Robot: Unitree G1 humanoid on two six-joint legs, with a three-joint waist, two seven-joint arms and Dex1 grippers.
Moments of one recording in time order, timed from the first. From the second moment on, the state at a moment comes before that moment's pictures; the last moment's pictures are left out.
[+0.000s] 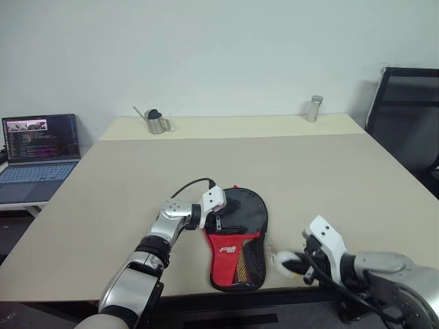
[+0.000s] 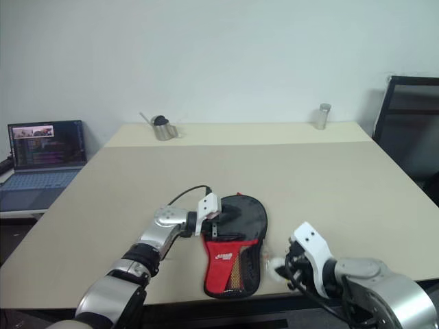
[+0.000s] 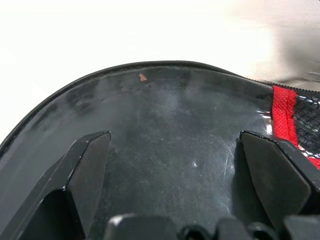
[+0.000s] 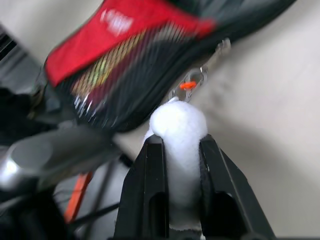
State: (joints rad) left arm -0.80 0.31 -0.19 0.96 -0.03 -0.31 -1.21; right arm -0.10 -0.57 -0.10 -0.92 0.51 1.54 0.64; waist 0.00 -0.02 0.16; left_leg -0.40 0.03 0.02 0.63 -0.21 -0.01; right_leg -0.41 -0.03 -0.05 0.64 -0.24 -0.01
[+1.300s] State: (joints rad) left arm -0.83 0.29 -0.20 1.04 -0.03 -0.37 -1.19; right arm -0.19 -0.70 -0.20 -0.78 1.04 1.19 0.50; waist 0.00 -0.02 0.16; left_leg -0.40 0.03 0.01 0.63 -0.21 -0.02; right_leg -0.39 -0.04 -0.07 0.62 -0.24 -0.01
